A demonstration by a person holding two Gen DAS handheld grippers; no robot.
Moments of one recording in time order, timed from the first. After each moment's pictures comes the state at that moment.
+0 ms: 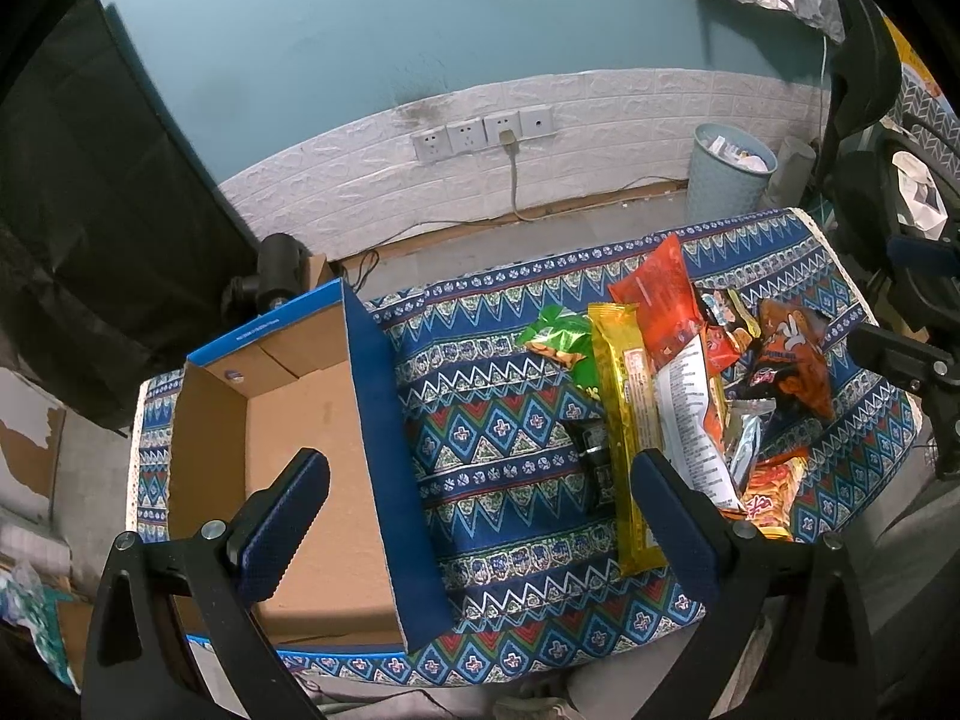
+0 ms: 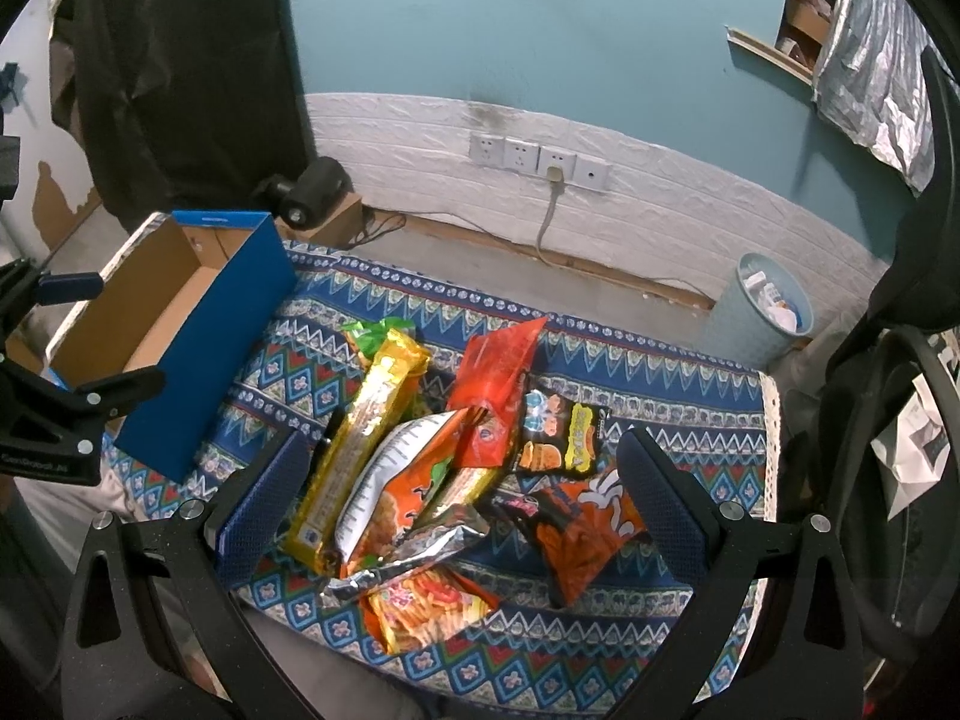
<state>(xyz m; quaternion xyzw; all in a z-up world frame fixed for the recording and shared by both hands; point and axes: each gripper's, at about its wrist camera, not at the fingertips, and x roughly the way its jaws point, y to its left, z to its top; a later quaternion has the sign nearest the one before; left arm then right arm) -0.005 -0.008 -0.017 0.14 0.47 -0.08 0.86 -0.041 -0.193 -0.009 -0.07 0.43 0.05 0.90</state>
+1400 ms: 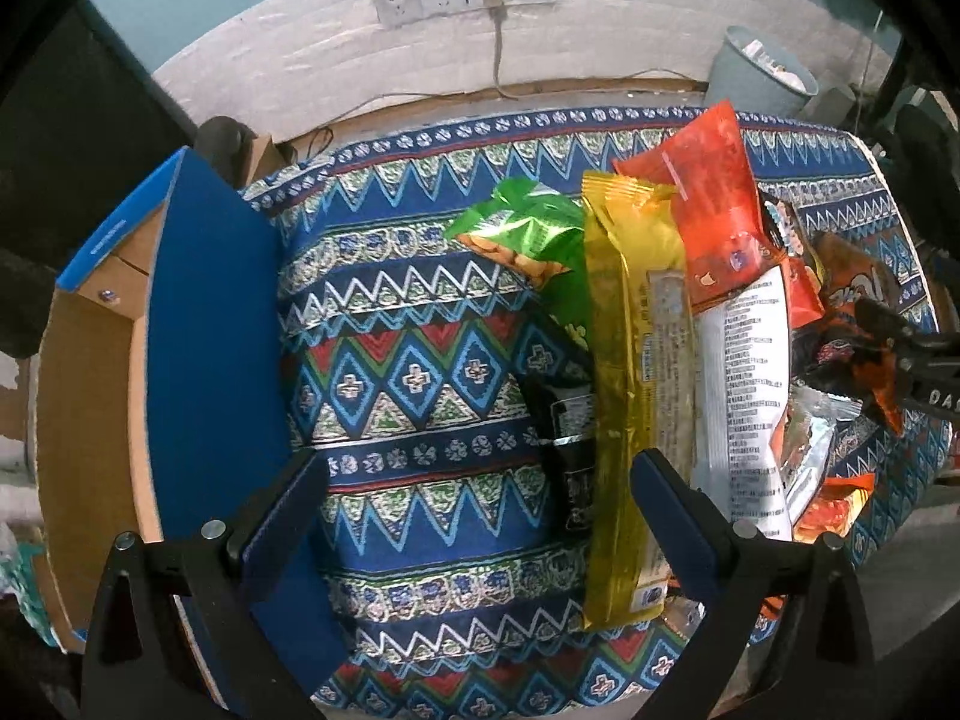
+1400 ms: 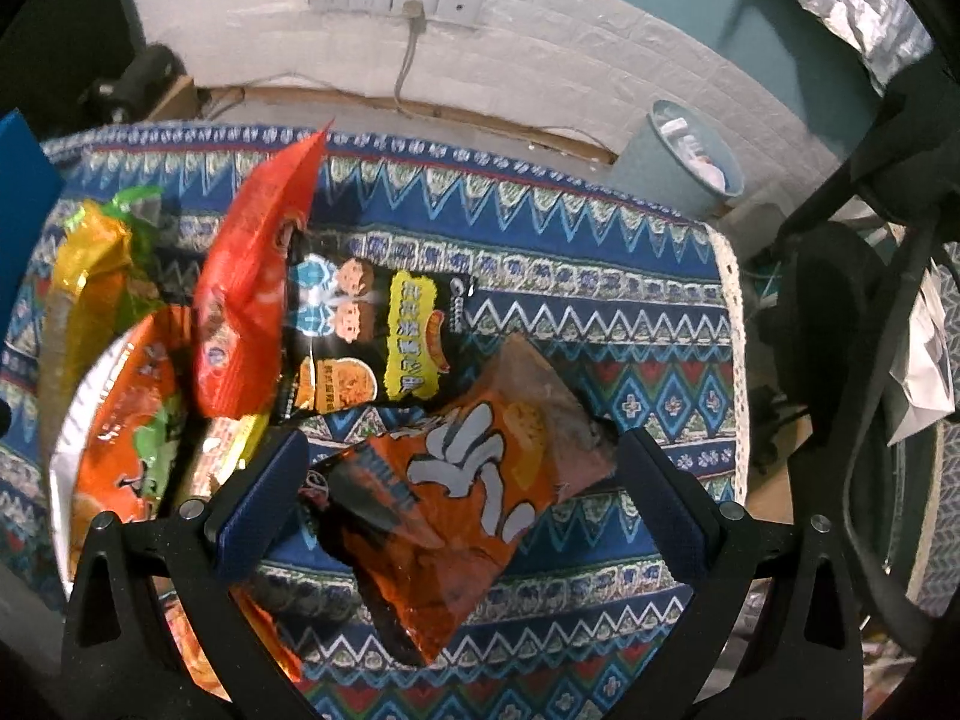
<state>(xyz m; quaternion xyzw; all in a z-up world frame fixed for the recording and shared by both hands) 0.063 -0.050 -0.143 0.12 0.61 -0.07 0.78 0.034 -0.277 -0.140 -0.09 0.56 -0.11 0.81</state>
